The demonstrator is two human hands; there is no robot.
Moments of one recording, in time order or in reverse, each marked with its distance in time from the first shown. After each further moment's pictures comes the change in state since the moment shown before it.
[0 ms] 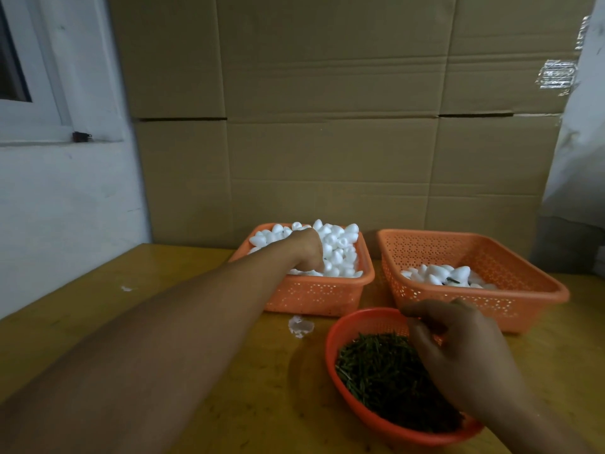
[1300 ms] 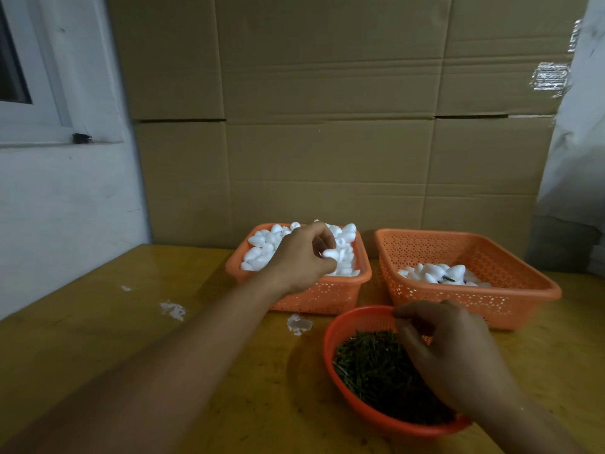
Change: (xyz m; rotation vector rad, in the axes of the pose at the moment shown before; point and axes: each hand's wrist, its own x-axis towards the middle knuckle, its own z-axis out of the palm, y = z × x) left_hand -0.062 -0.001 0.018 -0.837 0.418 0.273; right_hand -0.001 -0.001 0.002 0.001 -0.036 -0.036
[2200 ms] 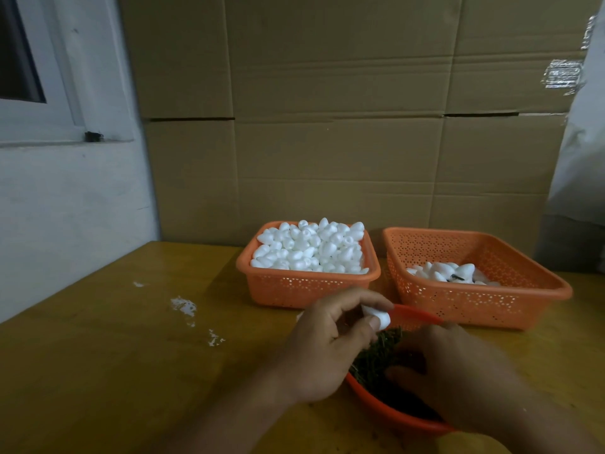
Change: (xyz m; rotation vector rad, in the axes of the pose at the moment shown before) left_hand -0.110 0.025 0.024 -0.435 -0.160 0.101; right_hand -0.003 -0.009 -0.005 -0.385 -0.479 -0.024
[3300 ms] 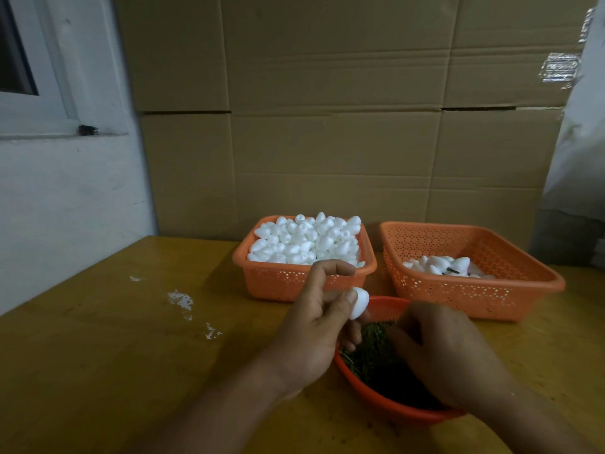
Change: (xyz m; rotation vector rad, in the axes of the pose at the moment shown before) left_hand 0.001 -0.008 0.001 -0.305 0.047 -0.084; right_hand 0.008 0.001 0.009 0.218 0.251 0.047
